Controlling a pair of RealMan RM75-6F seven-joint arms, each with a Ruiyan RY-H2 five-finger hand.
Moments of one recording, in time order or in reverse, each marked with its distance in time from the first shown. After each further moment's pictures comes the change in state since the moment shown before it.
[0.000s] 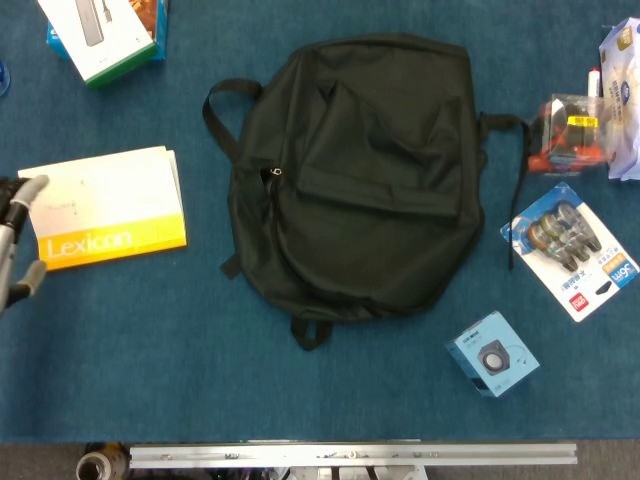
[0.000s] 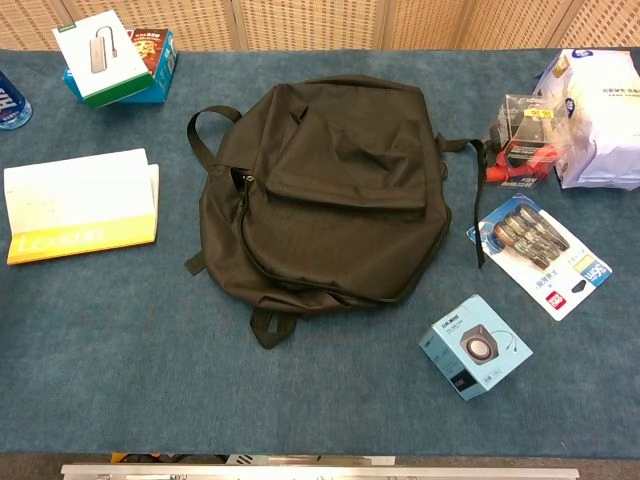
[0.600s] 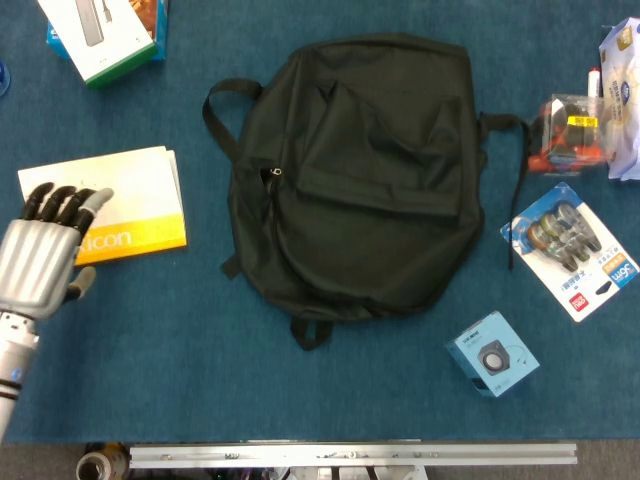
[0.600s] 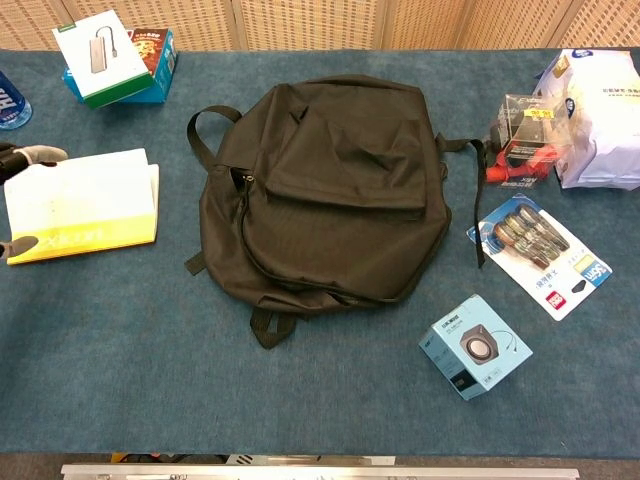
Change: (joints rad) left arm -0.076 -0.112 0.008 0.058 -0.027 -0.138 0.082; right arm 0.008 -0.014 0.001 0.013 -0.008 0.006 0.014
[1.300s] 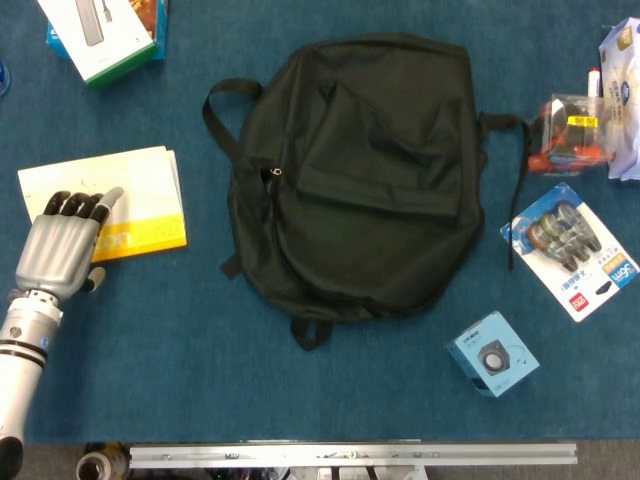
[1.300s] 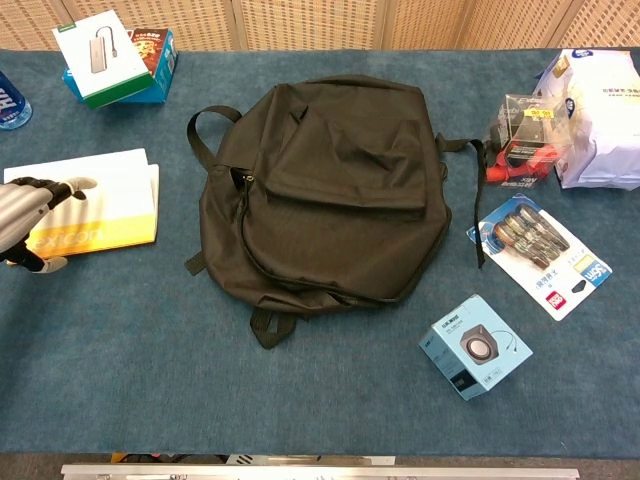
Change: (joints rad) left arm -0.087 -0.141 -0.023 0.182 -0.205 -0.200 0.038; right arm -0.007 -0.005 -0.012 0.016 0.010 -0.008 0.015
